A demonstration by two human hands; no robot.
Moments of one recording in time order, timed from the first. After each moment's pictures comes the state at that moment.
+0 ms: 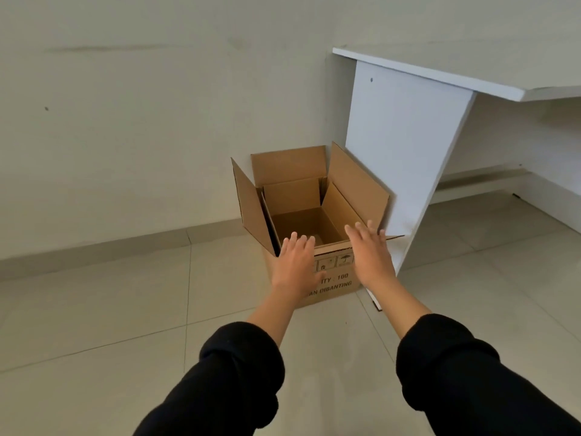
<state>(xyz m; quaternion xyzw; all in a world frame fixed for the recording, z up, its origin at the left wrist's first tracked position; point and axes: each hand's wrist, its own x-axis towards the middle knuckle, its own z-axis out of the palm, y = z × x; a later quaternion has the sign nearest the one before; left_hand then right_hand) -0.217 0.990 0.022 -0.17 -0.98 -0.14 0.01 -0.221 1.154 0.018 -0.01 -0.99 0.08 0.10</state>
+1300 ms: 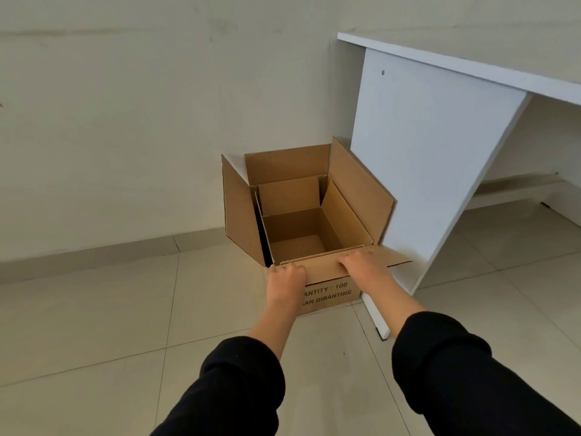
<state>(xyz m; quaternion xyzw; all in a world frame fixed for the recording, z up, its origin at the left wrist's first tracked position) -0.304 1.022 -0.022 -0.12 -0.99 0.01 -0.04 -0.326 1.190 -0.007 0.10 -0.99 -0.02 -0.09</state>
